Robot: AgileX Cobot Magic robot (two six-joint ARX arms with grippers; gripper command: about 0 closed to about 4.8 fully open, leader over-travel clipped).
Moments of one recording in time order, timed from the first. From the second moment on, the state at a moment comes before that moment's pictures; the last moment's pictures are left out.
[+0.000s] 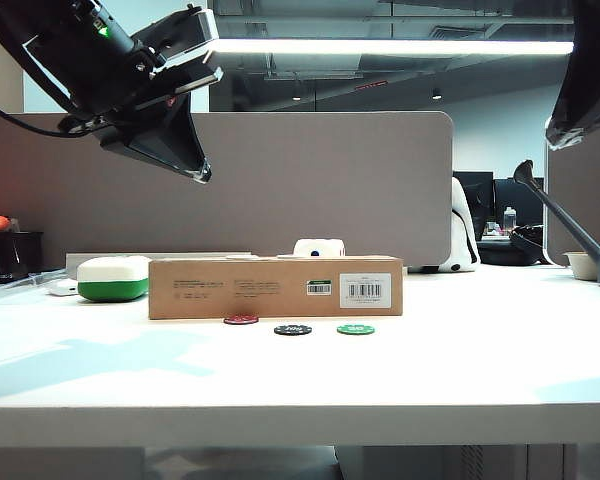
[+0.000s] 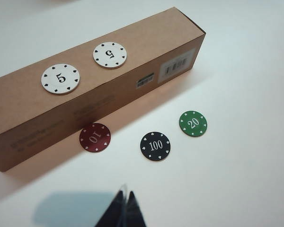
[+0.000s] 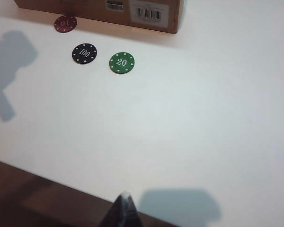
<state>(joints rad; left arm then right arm) -0.50 1.34 0.91 -0.15 0.11 0.01 0.77 0.78 0.70 -0.60 0.29 0.32</state>
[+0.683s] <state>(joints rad) -0.28 0.96 0.84 -0.41 0.09 -0.07 0.77 0.78 0.70 -0.60 0.29 0.32</state>
